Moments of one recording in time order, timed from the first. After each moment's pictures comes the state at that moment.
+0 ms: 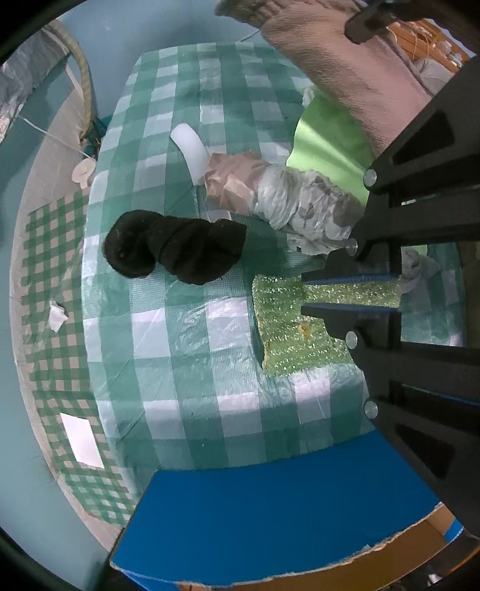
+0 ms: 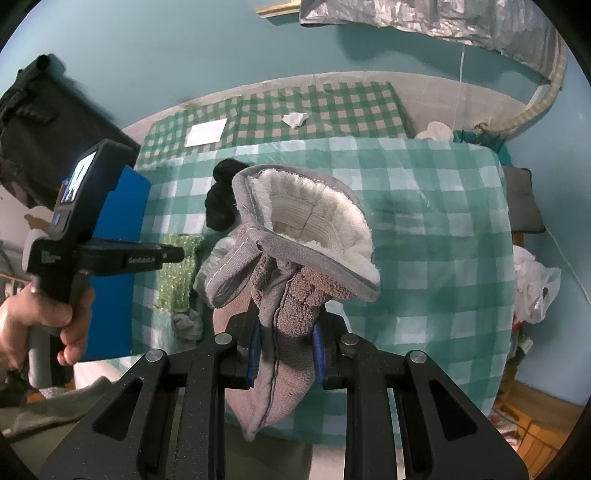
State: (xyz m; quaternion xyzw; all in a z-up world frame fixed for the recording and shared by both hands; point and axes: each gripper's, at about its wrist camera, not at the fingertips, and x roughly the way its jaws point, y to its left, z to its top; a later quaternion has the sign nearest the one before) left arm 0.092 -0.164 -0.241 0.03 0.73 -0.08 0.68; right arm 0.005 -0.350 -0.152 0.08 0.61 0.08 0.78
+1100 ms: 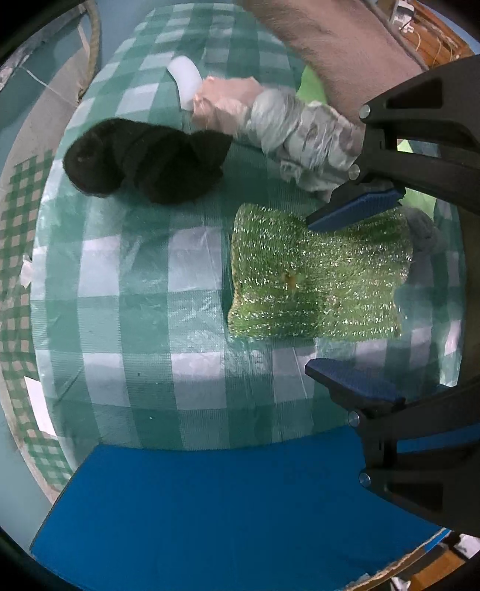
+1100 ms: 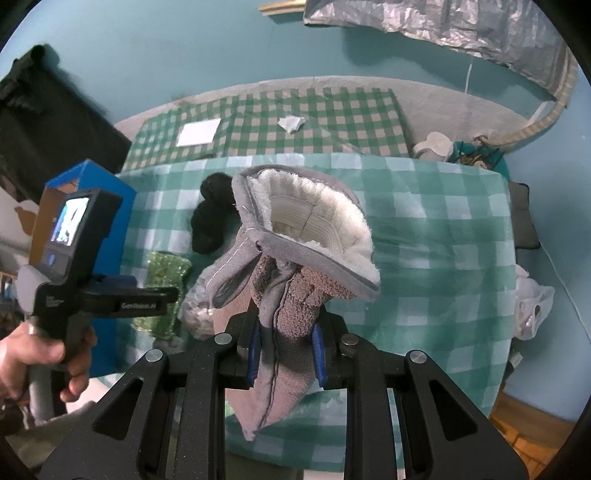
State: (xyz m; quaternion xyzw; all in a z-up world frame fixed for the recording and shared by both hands) left arm 0.100 -0.139 -0.285 0.03 0.76 -0.02 0.65; right arm 0.042 -0.341 -0.175 0.05 0.61 0.08 0.78
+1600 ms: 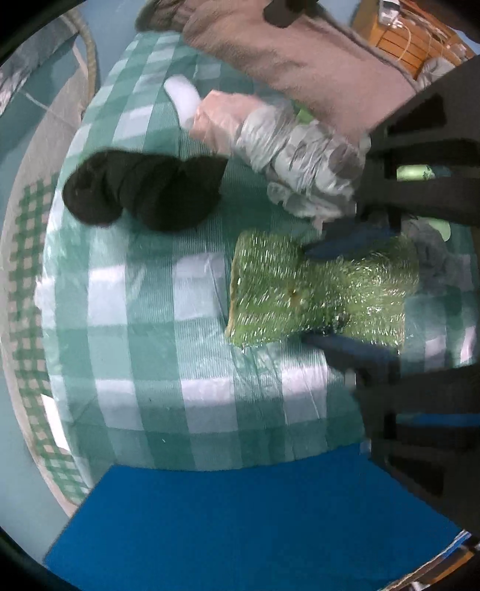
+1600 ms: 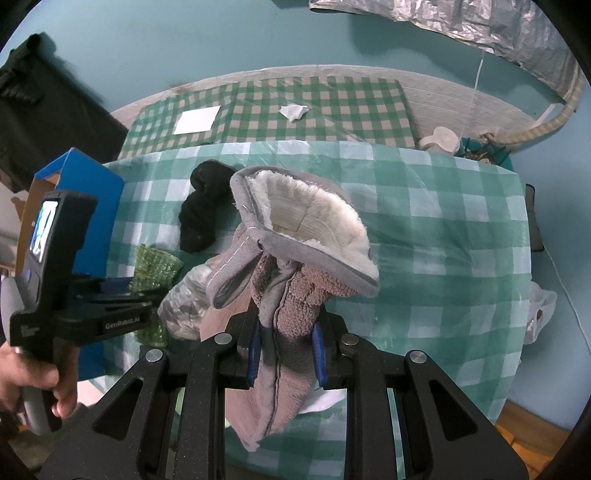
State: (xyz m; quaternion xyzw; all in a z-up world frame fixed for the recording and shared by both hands) left arm 0.084 -0.154 -0.289 0.03 0.74 -0.05 0.67; right arm 0.053 -0.336 -0.199 0.04 0.63 0.08 0.77
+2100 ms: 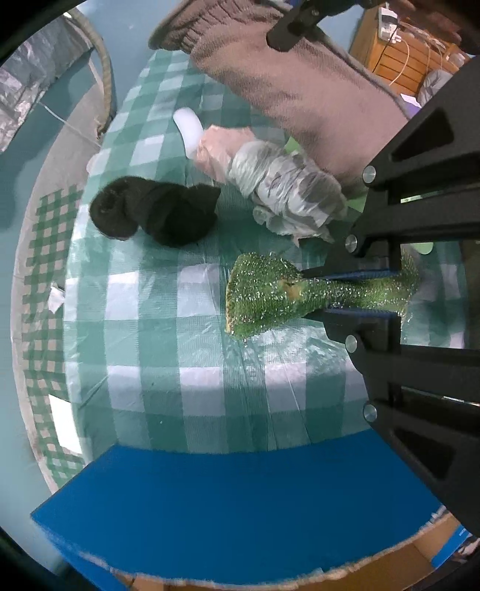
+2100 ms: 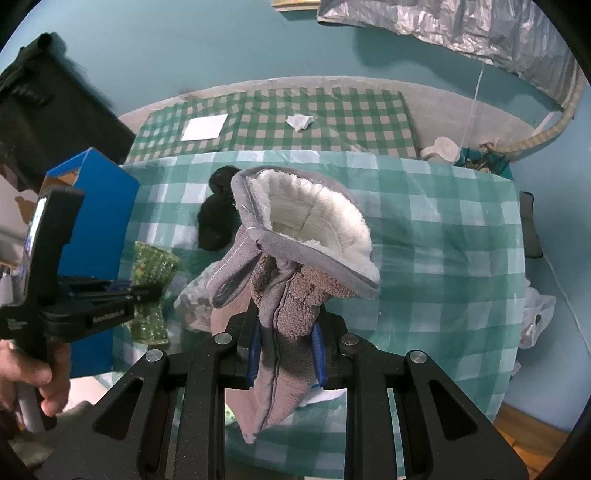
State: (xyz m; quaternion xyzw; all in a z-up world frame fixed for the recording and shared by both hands) left arm 0.061 -0.130 -0.258 -0.01 0.72 -0.07 0.69; right arm 0.041 -0.321 -0.180 0.03 0.61 0.08 0.79
